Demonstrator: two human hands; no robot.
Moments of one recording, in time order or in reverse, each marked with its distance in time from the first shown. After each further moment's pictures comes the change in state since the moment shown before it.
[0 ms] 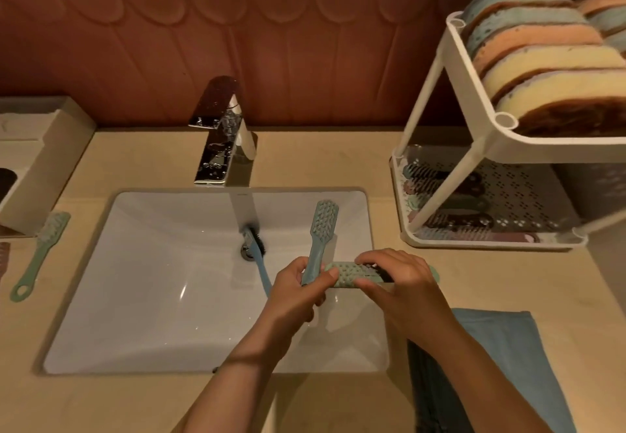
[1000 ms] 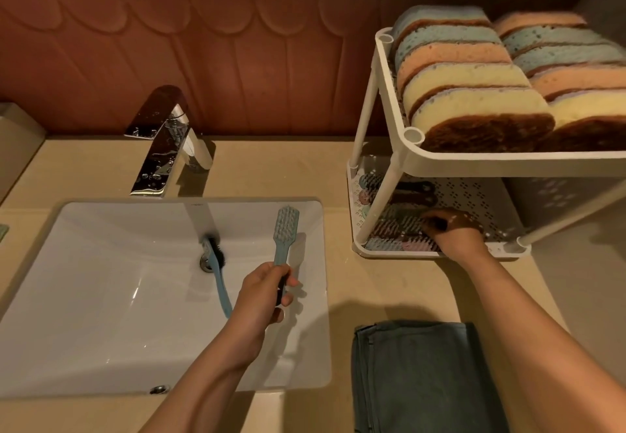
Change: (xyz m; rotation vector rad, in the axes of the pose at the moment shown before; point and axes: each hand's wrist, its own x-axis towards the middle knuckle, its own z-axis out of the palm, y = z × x) left_hand 0.015 0.016 0.050 -0.128 0.145 -0.116; right_hand 0.056 0.191 -0.078 -0.086 0.016 0.524
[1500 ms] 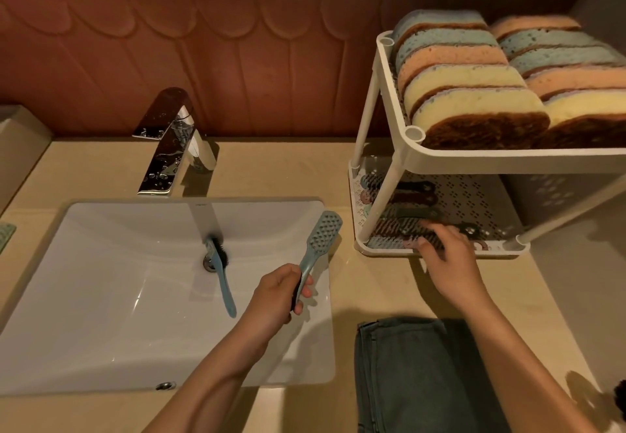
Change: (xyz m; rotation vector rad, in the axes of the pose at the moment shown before) left_hand -0.005 -0.002 0.003 0.220 -0.115 0.088; right_hand -0.069 -0.024 0.008 0.190 0.091 -0.050
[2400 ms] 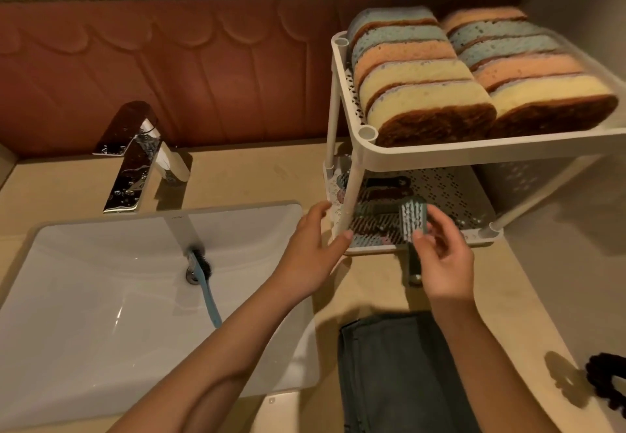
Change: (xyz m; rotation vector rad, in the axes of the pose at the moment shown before) left_hand 0.020 0.065 0.054 0.373 -0.066 0.414; right_hand -0.033 -0.037 -0.018 0.774 0.270 0.124
